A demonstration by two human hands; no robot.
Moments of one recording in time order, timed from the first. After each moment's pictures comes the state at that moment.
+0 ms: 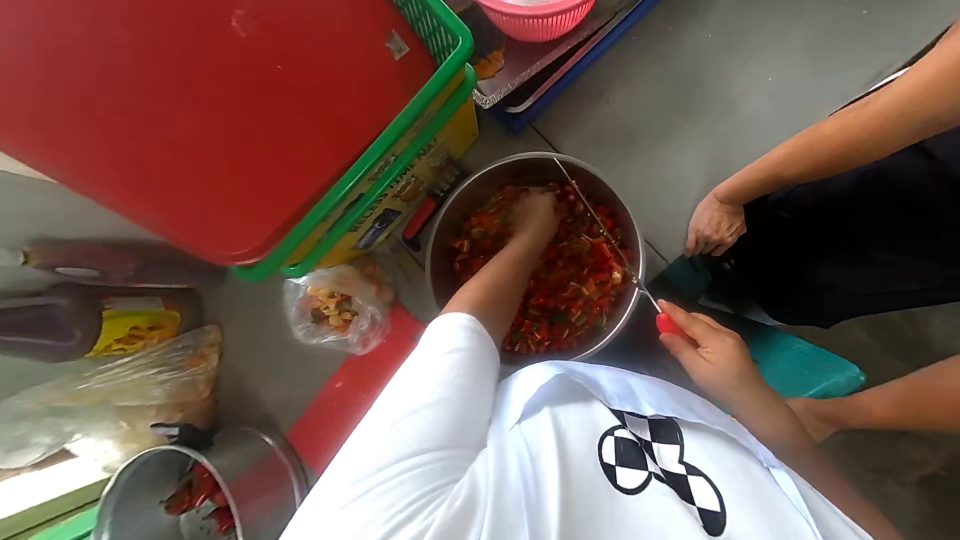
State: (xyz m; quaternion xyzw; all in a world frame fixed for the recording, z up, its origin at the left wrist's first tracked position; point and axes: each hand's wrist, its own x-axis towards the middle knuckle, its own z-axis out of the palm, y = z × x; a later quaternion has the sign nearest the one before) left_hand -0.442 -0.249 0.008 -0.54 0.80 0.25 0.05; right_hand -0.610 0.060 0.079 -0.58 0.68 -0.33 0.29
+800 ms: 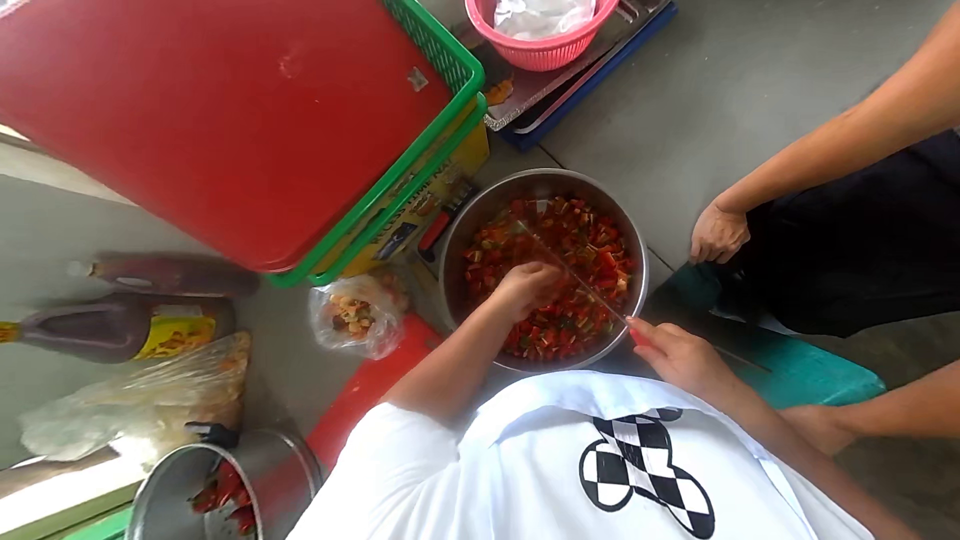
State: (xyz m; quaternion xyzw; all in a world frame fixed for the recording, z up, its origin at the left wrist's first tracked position) left_hand -0.369 -0.153 0.078 -0.56 0.48 0.67 -0.10; right_hand -0.590 0.051 0.070 -0.64 0.65 -0.26 0.31
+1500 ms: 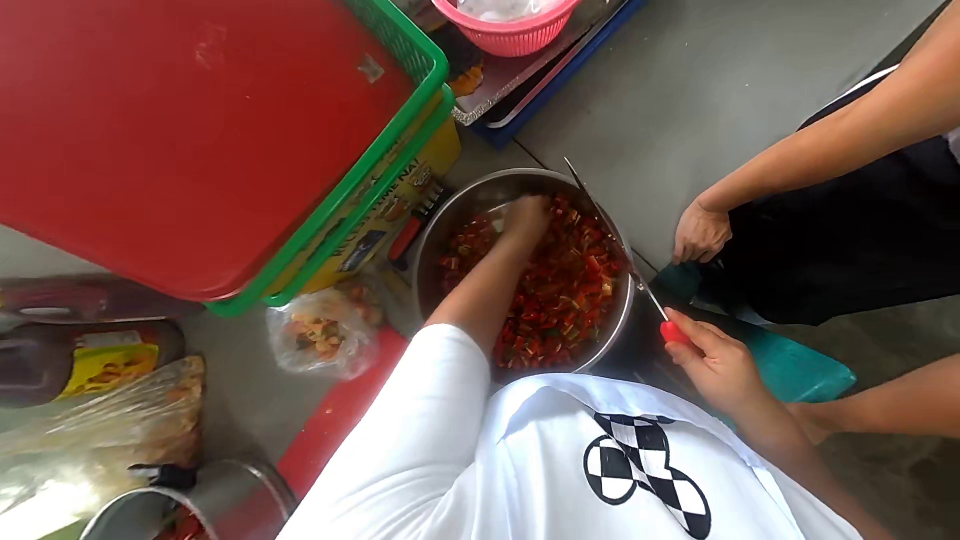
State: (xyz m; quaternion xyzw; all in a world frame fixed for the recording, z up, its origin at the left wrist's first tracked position) left_hand -0.454 -0.271 0.011 -0.52 0.80 0.31 0.04; right_hand -0.622 0.062 0.077 -0.55 0.69 -0.37 0.28
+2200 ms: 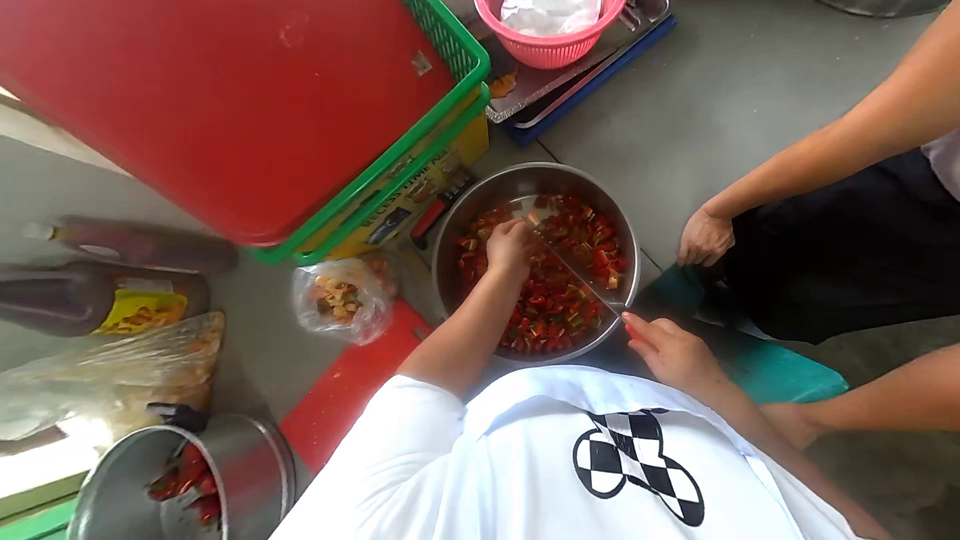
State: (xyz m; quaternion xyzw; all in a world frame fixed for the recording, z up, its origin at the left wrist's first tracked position) left_hand -0.395 -0.175 0.062 -0.59 0.26 0.64 -0.41; right_hand -0.593 0.059 0.063 -0.67 0.66 -0.25 0.24
